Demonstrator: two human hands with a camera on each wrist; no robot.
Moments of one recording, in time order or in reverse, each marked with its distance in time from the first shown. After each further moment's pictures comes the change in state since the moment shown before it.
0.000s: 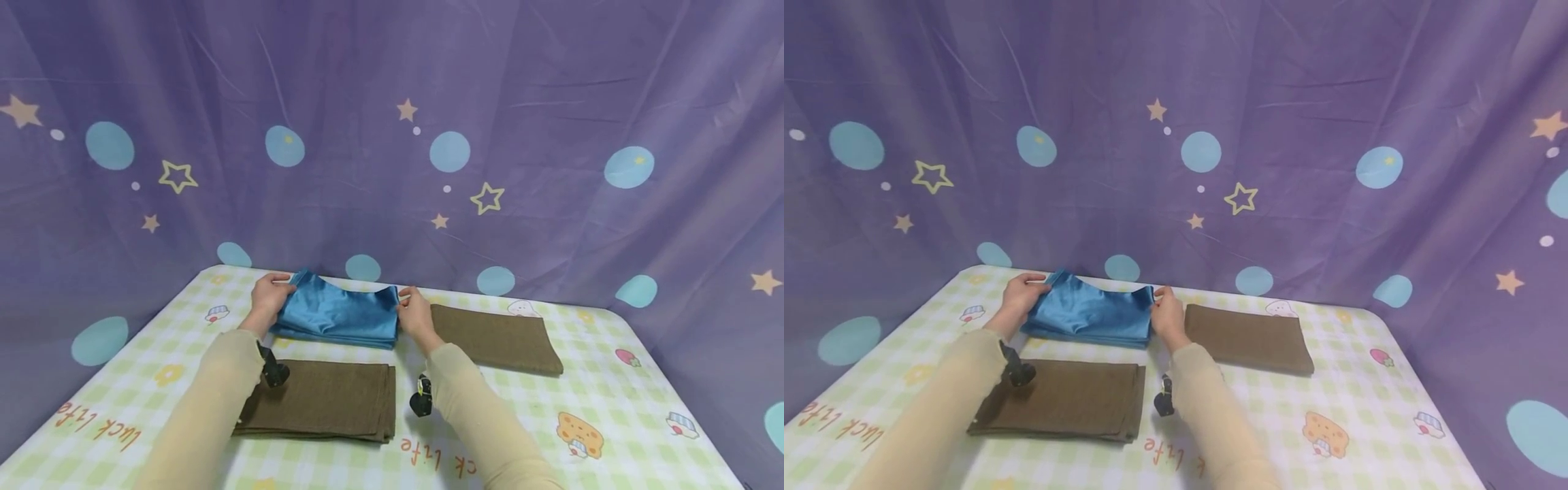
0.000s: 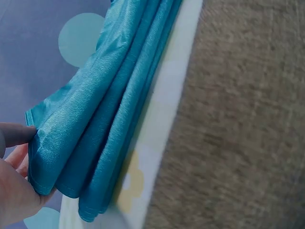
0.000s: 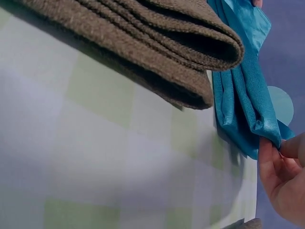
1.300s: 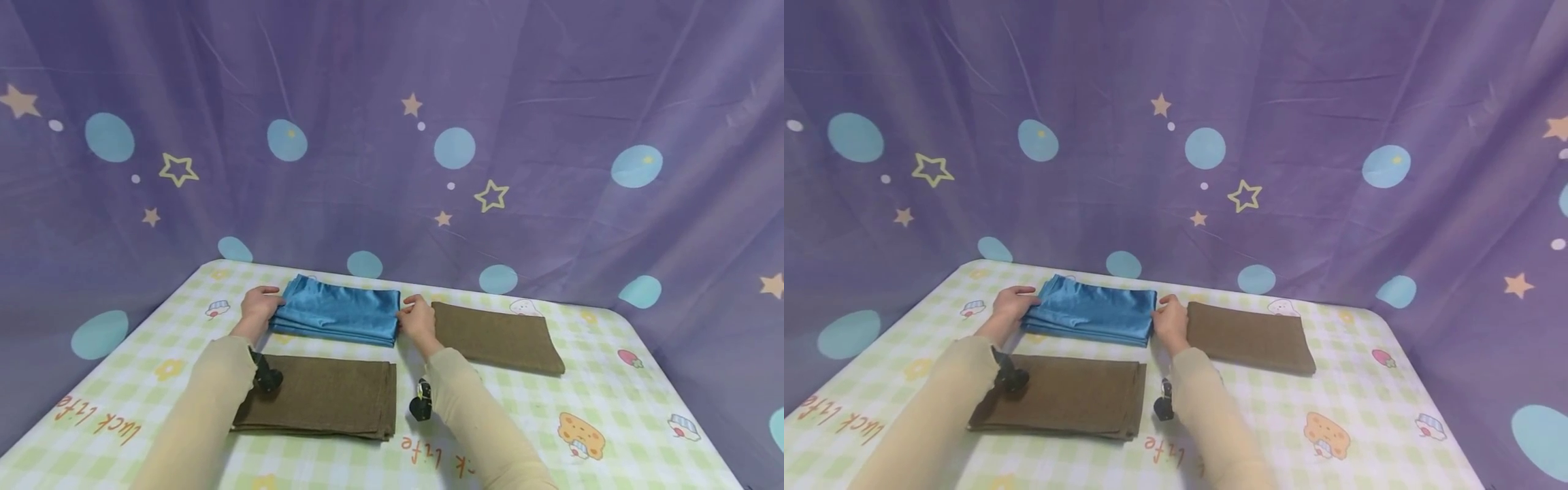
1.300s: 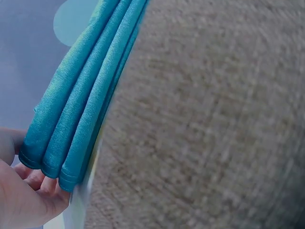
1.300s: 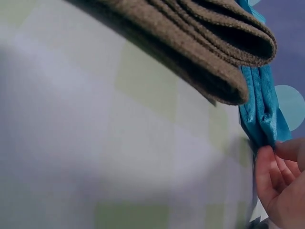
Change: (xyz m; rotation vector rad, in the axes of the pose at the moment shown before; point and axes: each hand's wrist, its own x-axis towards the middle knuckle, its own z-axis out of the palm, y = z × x) left_hand -0.003 -0.023 -0.010 0.042 0.010 -0.140; right_hand -0.005 0.012 0.010 0.074 0.043 0.132
